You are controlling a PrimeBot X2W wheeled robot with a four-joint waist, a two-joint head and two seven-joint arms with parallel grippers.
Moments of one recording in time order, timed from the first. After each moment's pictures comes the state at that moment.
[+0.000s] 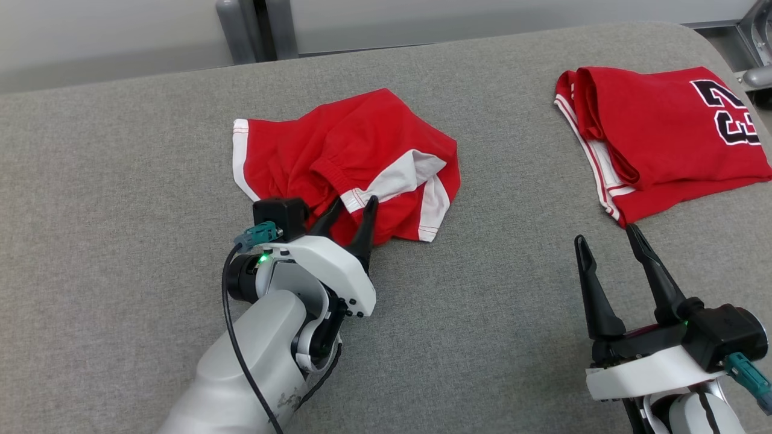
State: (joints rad) left arm -0.64 0.05 -0.74 0.67 -0.89 0.12 -0.15; right arm -0.10 -0.05 0.09 0.06 0.12 0.13 -0.26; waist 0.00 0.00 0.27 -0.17
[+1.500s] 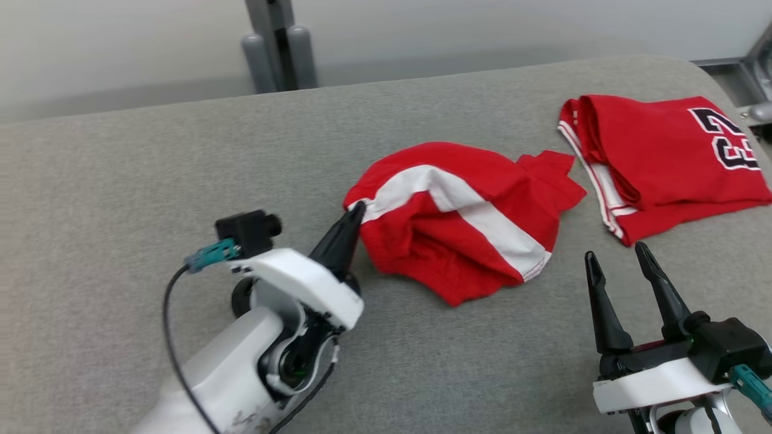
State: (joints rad) left arm -0.63 0.21 -0.92 0.41 -1.35 0.09 -0.24; right arm -0.07 -0.05 0.06 0.08 0.14 0.13 -0.26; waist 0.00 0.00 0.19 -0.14
